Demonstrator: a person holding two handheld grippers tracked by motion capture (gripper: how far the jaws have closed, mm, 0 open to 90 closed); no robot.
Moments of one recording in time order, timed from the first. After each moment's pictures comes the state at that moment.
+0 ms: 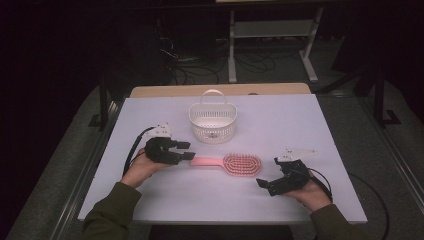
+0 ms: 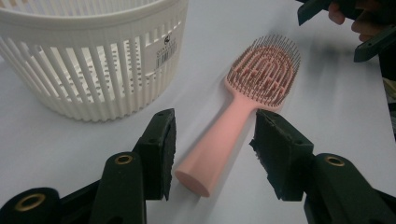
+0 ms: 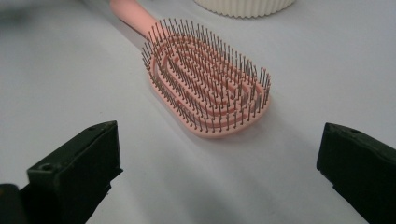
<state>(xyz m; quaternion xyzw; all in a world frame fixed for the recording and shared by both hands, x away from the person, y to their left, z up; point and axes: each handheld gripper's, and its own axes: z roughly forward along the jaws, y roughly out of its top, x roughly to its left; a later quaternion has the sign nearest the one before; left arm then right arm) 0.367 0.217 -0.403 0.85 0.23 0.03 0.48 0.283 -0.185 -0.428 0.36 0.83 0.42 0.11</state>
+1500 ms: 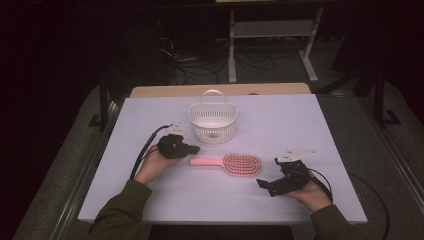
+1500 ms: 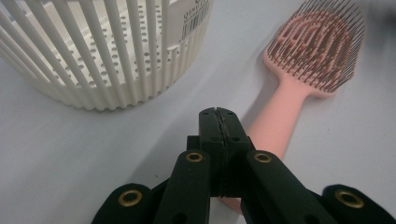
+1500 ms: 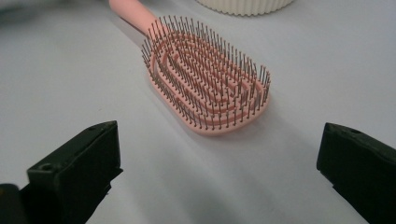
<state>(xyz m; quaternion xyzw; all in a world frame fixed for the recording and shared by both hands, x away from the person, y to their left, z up) 0.392 0.193 -0.431 0.88 0.24 0.04 0.41 0.281 -0.185 -0.428 0.36 0.83 0.41 0.11</state>
